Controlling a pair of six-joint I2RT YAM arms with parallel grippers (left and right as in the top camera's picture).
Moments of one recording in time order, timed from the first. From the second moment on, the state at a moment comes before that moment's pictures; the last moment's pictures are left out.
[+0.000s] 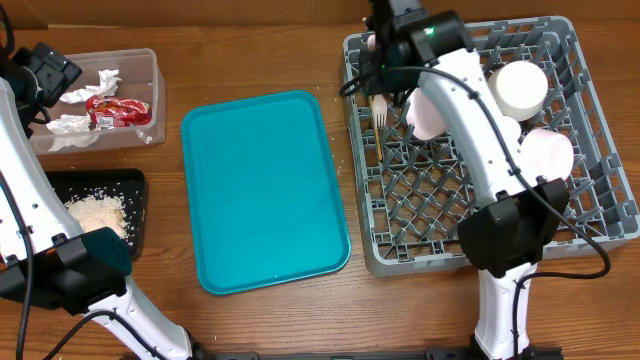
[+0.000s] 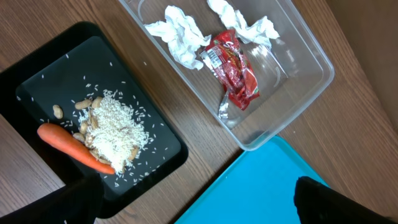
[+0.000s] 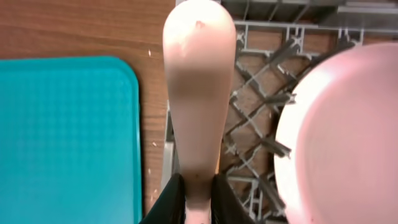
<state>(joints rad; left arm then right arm) 0.44 2.04 2.45 -1.57 -0.04 -0.57 0.36 2.17 2.27 -1.22 0.00 0.19</state>
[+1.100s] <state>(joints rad) 0.44 2.04 2.45 -1.58 -0.04 -0.57 0.34 1.90 2.29 -1.60 -0.03 0.39</state>
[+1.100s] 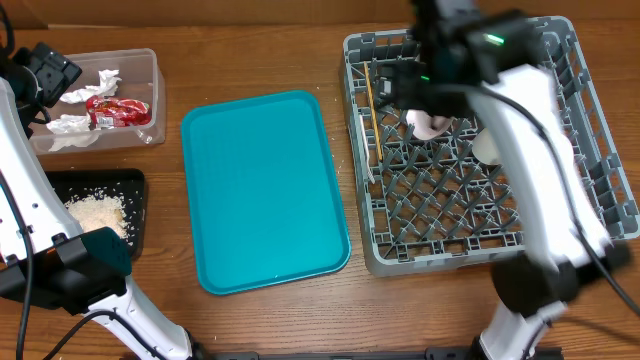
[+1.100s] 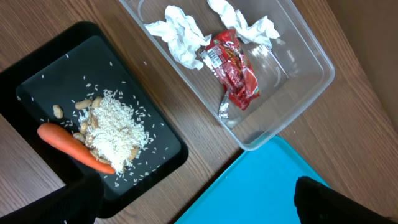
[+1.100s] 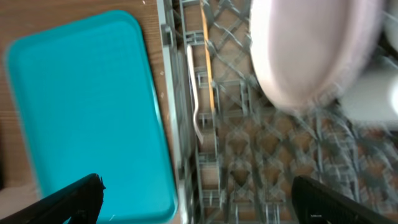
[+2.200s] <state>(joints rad) 0.44 2.04 2.45 -1.57 -0.04 -0.57 0.29 1.00 1.93 -1.48 0.08 0.56</state>
